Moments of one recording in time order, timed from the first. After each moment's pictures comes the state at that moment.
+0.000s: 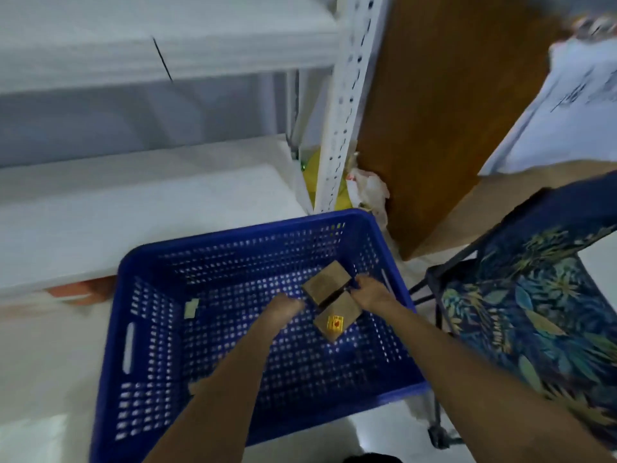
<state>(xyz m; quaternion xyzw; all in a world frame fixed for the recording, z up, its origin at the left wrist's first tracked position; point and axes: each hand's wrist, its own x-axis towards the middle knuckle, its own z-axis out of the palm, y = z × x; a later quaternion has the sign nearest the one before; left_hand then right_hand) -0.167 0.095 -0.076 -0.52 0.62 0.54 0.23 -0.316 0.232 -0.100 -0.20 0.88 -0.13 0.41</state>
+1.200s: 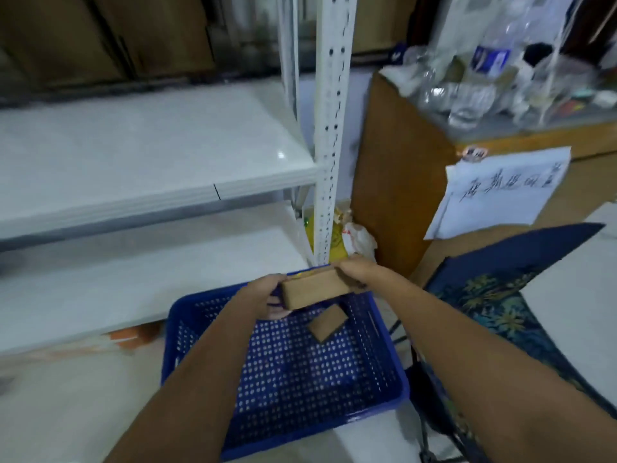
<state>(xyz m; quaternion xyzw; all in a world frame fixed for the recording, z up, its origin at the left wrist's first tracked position) -0.162 0.068 0.158 -0.56 0.40 0.72 0.08 -0.325 0.199 0.158 -0.15 0.85 -0.25 0.43</state>
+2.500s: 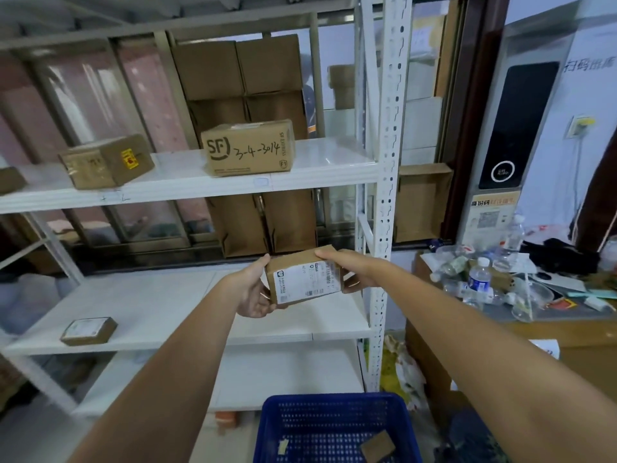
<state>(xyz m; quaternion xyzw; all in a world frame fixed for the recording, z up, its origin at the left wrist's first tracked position) -0.024 0.053 0.724 -0.55 0.52 0.66 0.01 -0.228 0.164 0.713 -0.37 0.73 -0.36 0.46</state>
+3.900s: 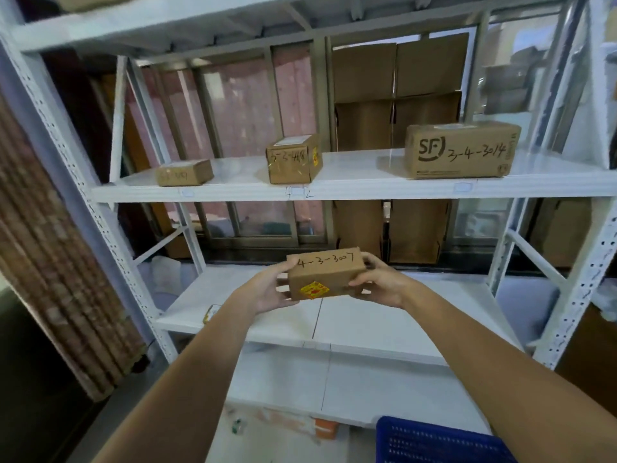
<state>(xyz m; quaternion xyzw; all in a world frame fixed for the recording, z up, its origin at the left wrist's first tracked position) 0.306 -0.168 0.723 -0.40 0.48 0.75 -0.23 0.068 -0.071 0.700 -0.34 0.50 -0.54 0.58</state>
